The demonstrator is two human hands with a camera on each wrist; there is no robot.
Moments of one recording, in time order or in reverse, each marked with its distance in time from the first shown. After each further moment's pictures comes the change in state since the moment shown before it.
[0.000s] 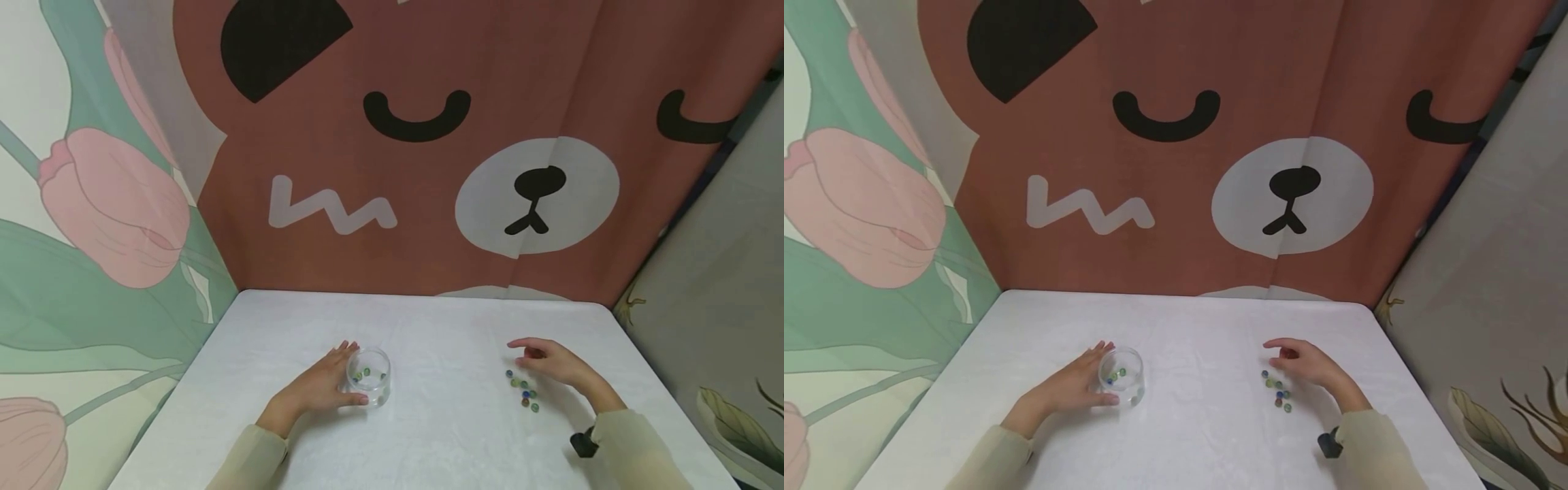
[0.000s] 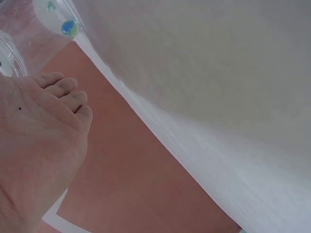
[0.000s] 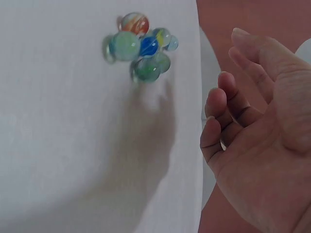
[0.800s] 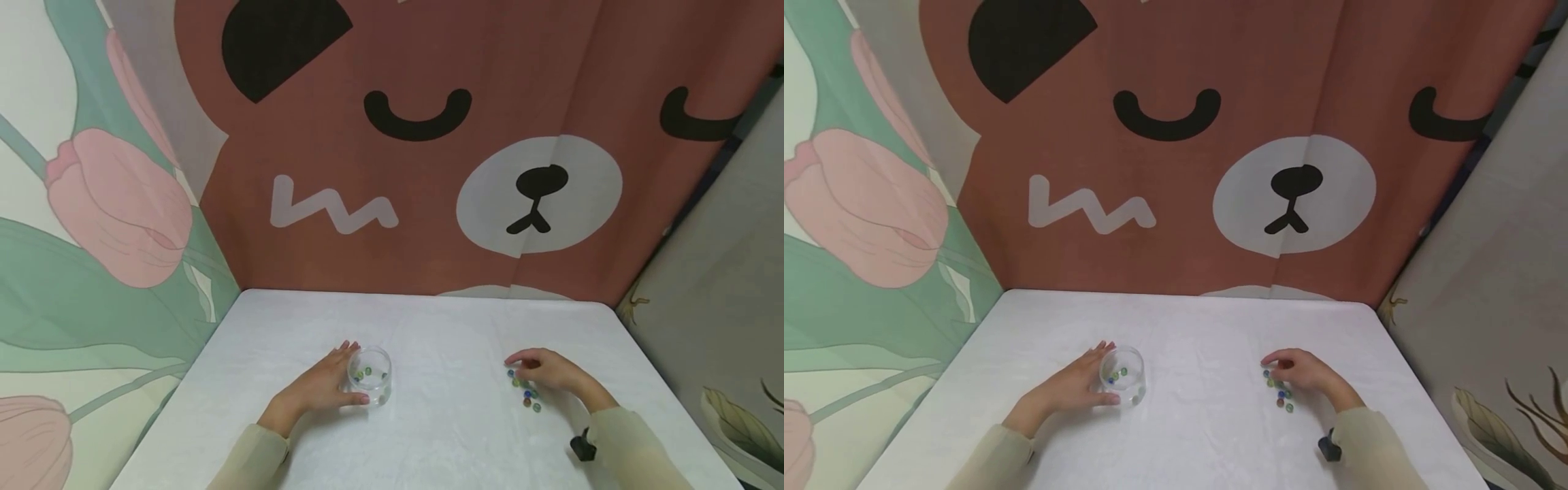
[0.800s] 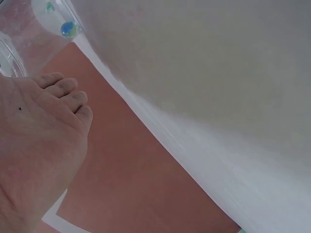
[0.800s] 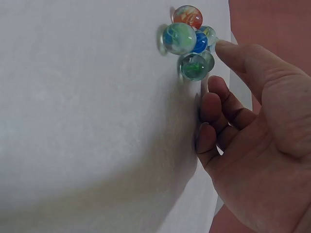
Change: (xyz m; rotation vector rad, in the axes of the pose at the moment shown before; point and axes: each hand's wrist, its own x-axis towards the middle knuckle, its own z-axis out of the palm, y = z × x) left_hand 0.001 -0.001 0.002 0.021 -0.003 -0.019; right_hand 0.006 0.014 0.012 -0.077 -0.096 0.031
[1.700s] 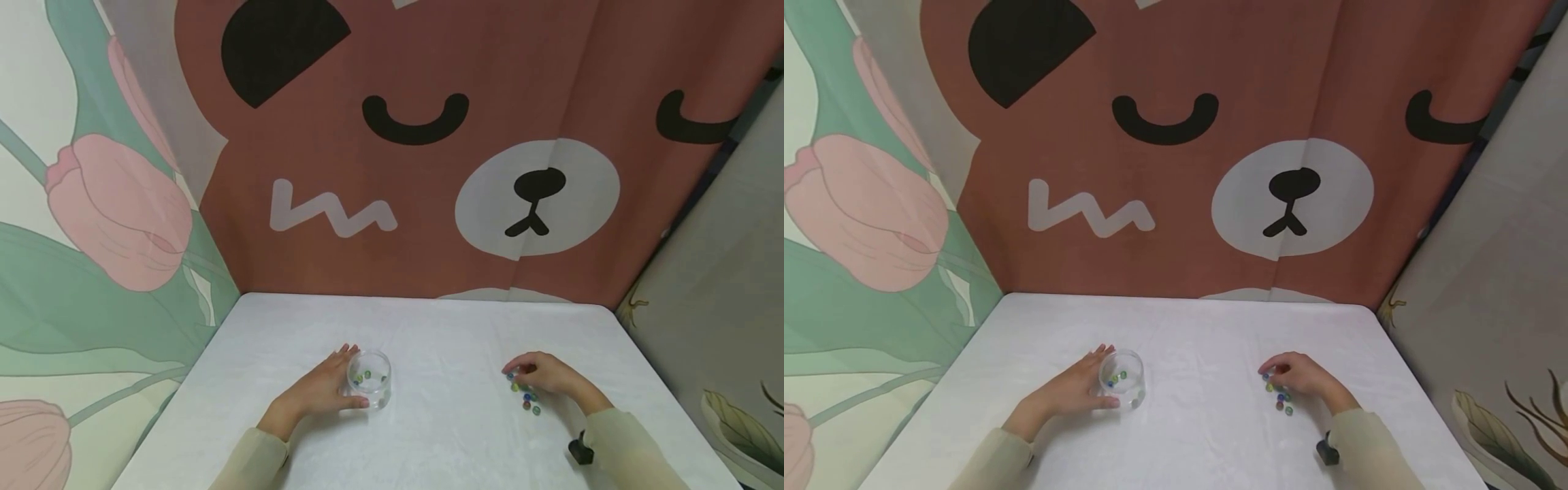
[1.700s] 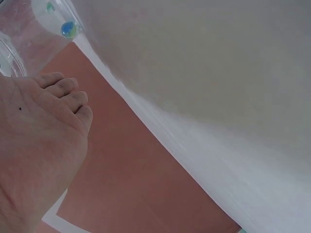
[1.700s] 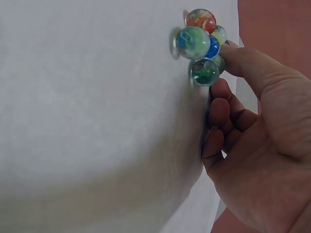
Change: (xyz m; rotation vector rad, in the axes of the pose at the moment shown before) left_hand 0.002 -0.001 0.004 0.000 0.018 0.011; right_hand 0.004 0.000 0.007 -0.006 -0.002 0.008
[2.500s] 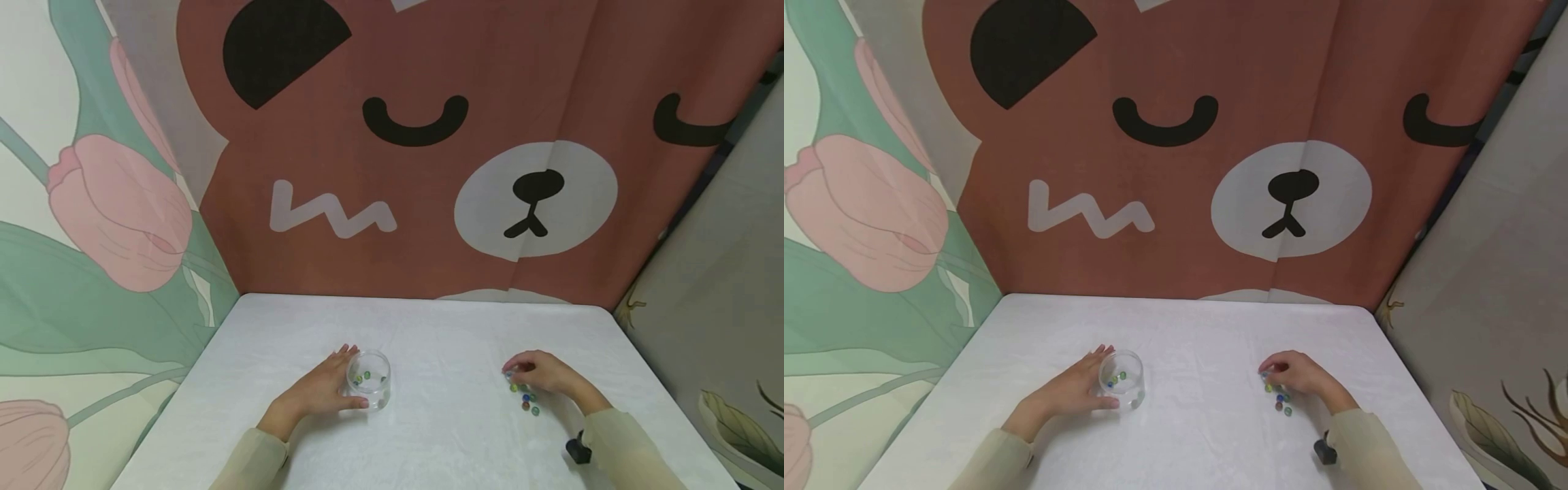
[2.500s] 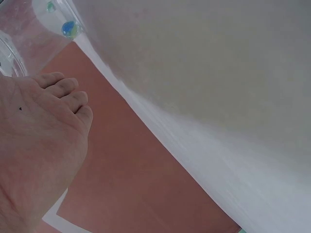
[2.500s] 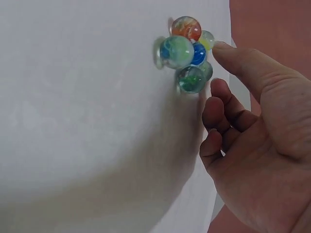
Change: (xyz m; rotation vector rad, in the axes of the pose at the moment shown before) left_hand -0.001 0.000 0.000 0.007 0.001 -0.008; right_hand -0.002 -0.007 -0.001 -0.043 0.049 0.006
